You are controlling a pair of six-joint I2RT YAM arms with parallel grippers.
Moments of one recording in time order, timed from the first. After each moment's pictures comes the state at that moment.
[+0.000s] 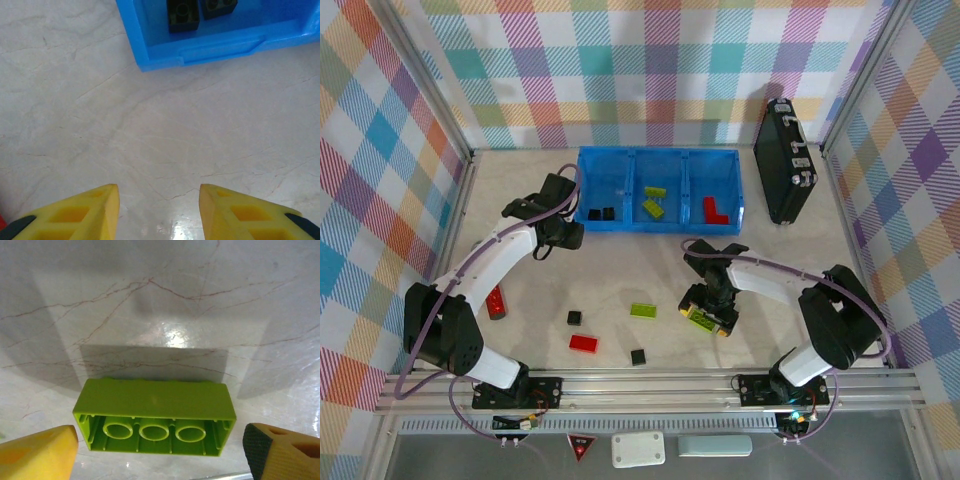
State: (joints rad) left arm -0.36 1.48 1.23 -0.86 -0.16 -0.13; right arm 0.69 1.53 0.86 -0.91 -0.22 1.19
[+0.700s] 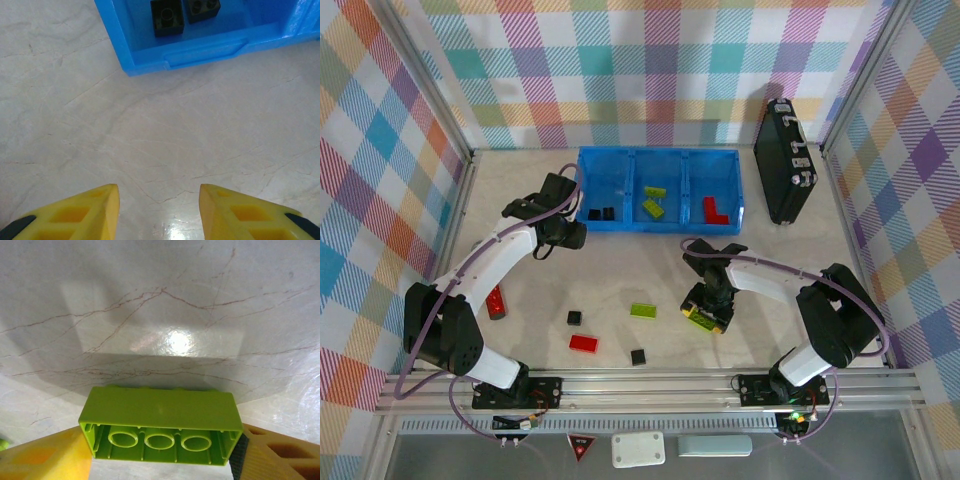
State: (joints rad) left arm -0.36 1.48 1.23 -0.84 -0.12 -0.11; right arm 0.69 1.54 0.86 -0.89 -0.21 1.20
